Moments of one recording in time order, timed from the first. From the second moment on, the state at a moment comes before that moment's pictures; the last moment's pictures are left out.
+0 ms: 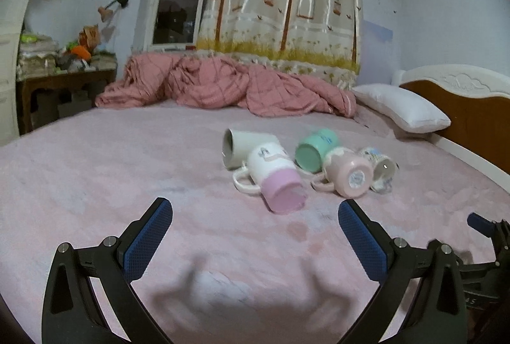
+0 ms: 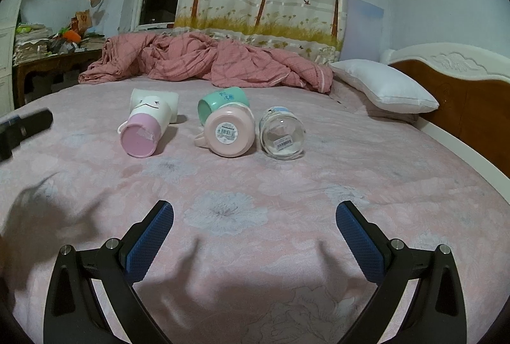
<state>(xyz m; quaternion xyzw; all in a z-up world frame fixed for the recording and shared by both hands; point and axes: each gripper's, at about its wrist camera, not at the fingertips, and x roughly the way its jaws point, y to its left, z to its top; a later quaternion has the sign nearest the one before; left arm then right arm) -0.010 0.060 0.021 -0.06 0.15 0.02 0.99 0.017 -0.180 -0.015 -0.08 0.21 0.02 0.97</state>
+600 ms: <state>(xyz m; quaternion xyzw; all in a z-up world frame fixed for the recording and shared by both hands) 0.001 0.148 0.049 -0.13 0.21 0.04 0.97 0.117 -0.108 0.031 -0.01 0.35 0.15 0.92</state>
